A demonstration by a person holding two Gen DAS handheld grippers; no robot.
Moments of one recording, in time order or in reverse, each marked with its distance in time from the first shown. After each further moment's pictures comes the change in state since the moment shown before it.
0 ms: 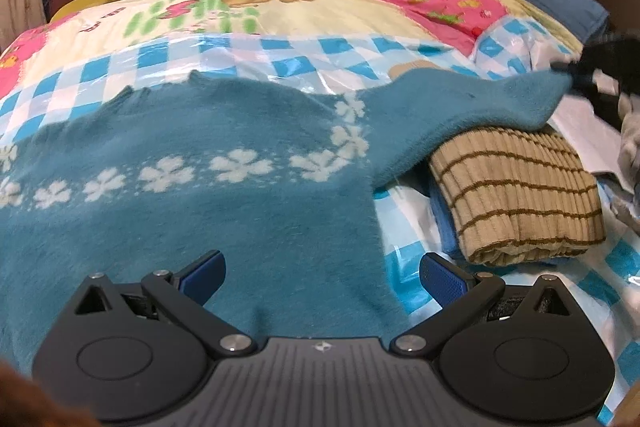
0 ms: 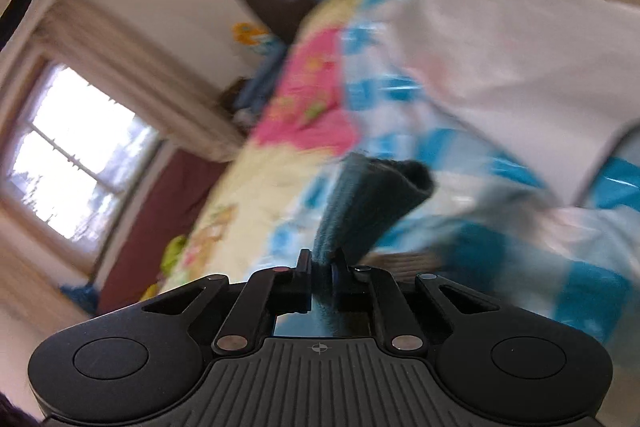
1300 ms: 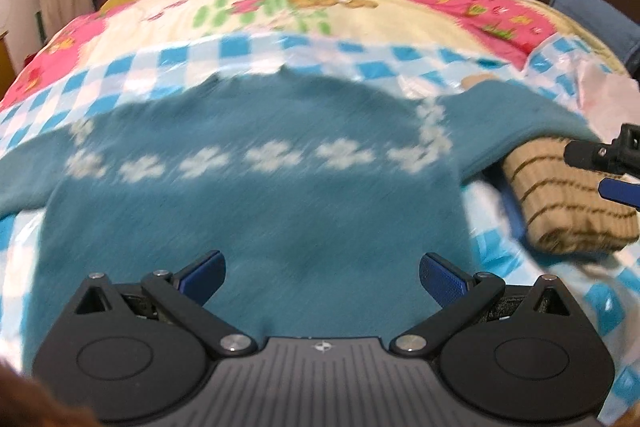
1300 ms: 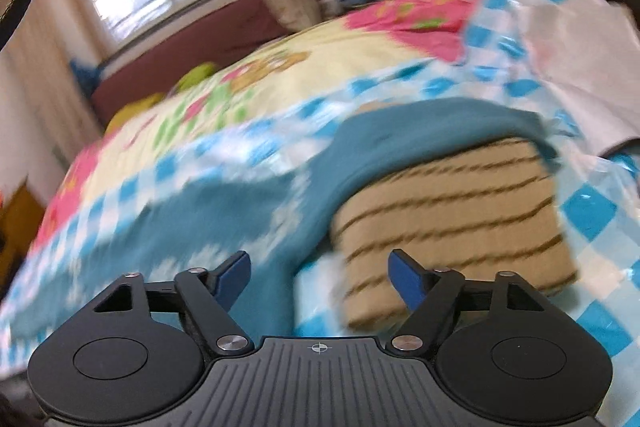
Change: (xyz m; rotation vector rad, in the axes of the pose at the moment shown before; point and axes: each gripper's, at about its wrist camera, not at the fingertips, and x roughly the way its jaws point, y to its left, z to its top) left arm -0.028 0.049 -0.010 -0.047 -0.014 0.106; right arm -0.082 0.084 -0.149 -0.535 0.244 -0.097
